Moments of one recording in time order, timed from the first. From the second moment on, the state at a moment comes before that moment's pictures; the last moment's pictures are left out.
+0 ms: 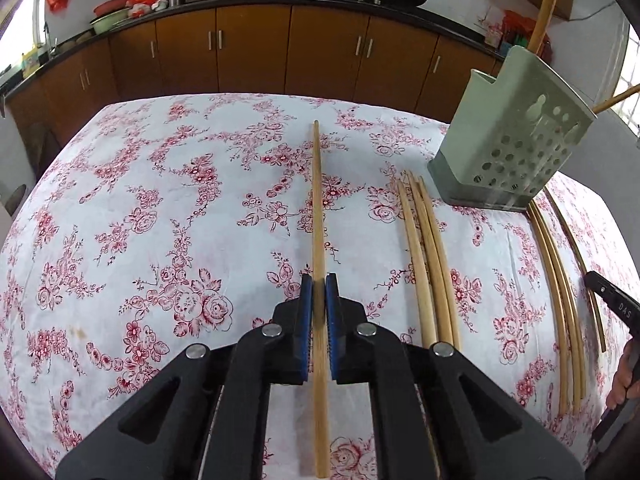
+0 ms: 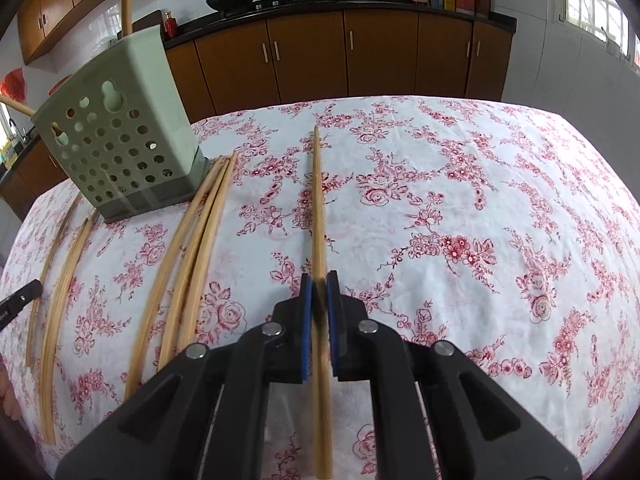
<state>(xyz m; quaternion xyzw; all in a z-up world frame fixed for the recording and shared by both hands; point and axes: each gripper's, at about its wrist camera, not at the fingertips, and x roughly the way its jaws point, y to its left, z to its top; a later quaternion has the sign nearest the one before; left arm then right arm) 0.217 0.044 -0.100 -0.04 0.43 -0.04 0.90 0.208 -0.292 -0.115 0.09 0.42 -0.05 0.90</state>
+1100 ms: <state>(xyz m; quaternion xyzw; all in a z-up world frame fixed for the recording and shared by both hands) 0.198 0.044 -0.101 -0.04 0.43 -0.05 0.90 0.191 -0.288 -0.114 0.07 0.42 -0.04 0.90</state>
